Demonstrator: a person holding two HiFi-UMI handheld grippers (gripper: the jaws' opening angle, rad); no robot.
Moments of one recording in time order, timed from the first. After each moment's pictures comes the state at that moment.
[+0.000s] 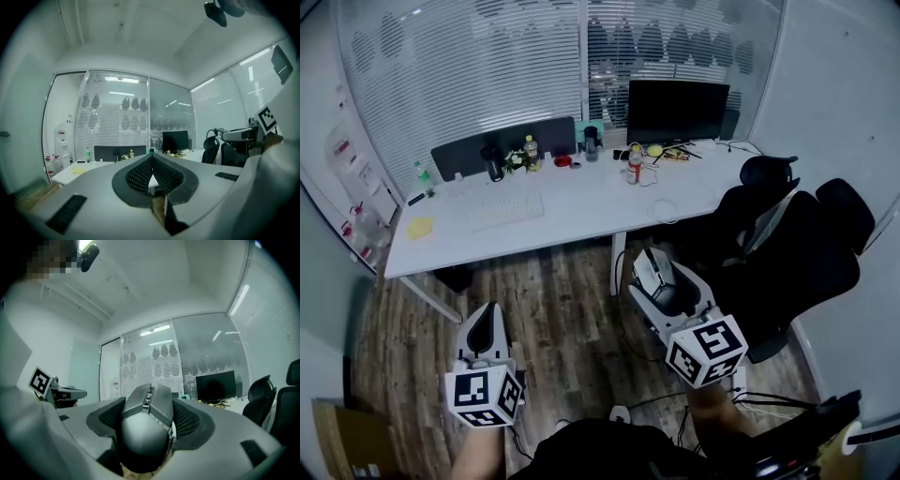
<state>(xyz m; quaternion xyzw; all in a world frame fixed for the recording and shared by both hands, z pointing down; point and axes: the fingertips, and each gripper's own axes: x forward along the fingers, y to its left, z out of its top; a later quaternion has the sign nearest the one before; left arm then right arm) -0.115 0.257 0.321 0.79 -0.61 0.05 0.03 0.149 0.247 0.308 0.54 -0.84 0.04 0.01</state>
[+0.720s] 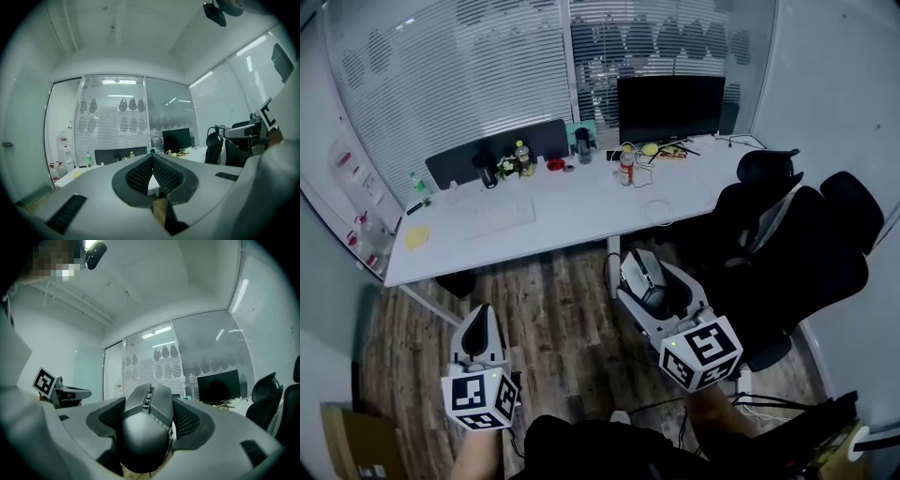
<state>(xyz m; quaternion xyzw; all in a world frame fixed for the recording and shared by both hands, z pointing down) -0.060 0.241 0.319 0.78 -0.63 0.07 0.00 0.194 0.229 0.314 0.51 -0.86 0.04 -0.01</state>
